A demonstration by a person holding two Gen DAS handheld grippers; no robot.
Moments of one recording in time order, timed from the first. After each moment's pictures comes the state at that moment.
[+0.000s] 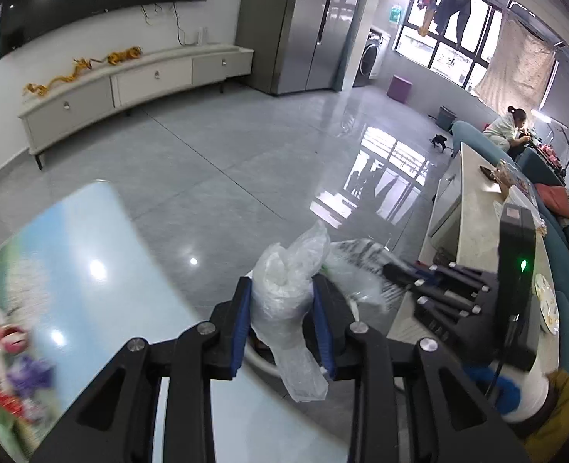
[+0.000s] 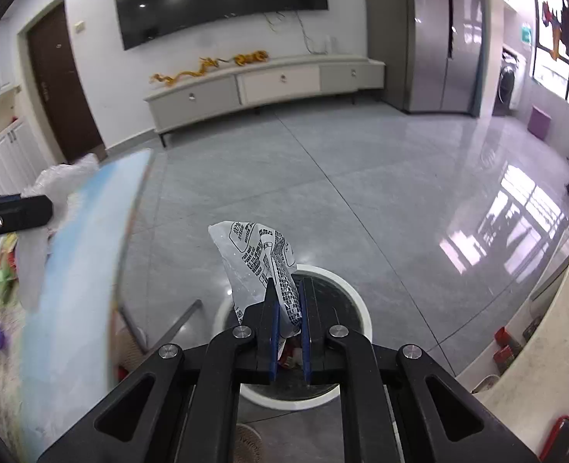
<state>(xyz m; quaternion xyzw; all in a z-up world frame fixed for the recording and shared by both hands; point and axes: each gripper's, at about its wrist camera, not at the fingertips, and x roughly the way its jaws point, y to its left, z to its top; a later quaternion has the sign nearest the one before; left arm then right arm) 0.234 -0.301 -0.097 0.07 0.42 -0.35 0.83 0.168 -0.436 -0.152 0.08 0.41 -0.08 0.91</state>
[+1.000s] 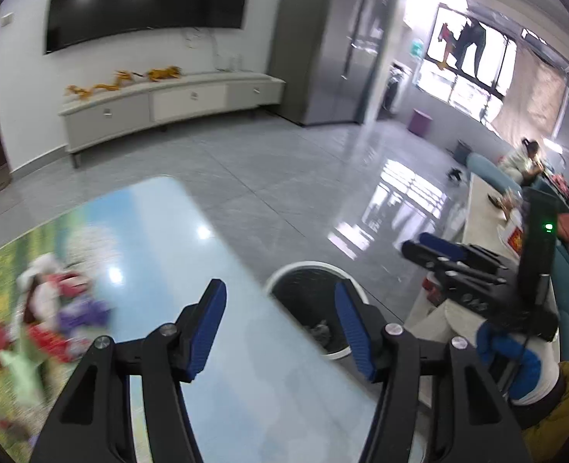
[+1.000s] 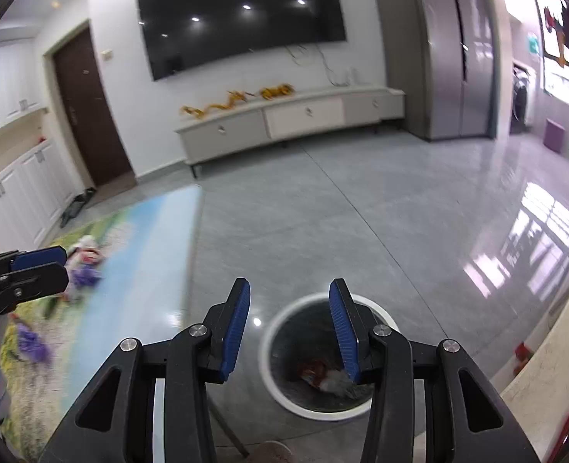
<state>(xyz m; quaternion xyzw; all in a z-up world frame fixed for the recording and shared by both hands) 0.169 -0.182 -0.056 0.03 0.37 -0.30 0.88 0.125 -0.373 -0.081 0.08 0.32 -0.01 0.94</state>
